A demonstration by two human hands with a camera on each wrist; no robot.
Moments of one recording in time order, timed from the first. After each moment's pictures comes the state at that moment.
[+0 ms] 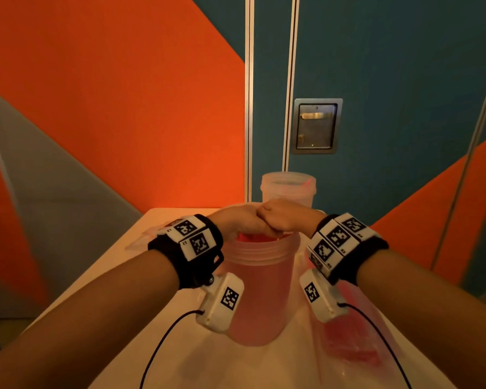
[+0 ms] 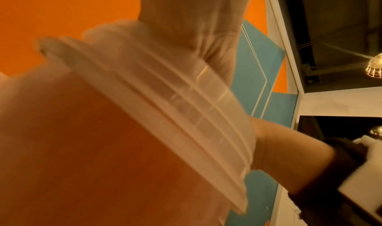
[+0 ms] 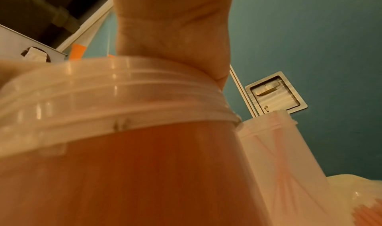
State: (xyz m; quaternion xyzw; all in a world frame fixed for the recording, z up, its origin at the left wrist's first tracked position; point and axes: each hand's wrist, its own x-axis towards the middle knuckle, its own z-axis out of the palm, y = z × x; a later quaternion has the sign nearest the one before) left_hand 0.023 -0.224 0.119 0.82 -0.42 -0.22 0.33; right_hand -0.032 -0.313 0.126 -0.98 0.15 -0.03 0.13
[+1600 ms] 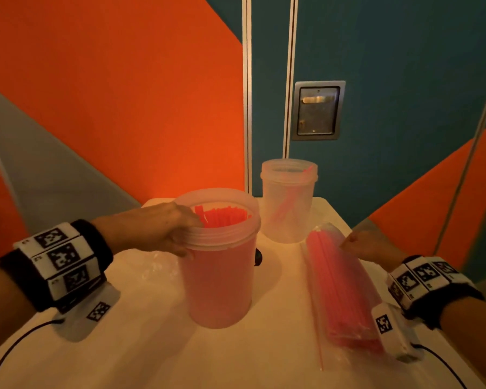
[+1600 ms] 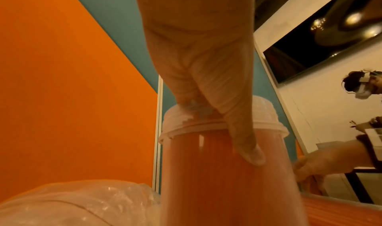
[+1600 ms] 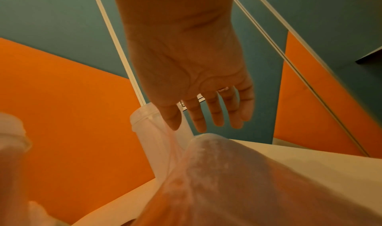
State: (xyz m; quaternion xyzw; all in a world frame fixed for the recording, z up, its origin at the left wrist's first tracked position) left_hand 0.119 -0.100 0.096 0.68 -0.72 0.08 0.05; right_hand -0.110 -0.435 0.034 -0.90 0.41 -0.01 0.18
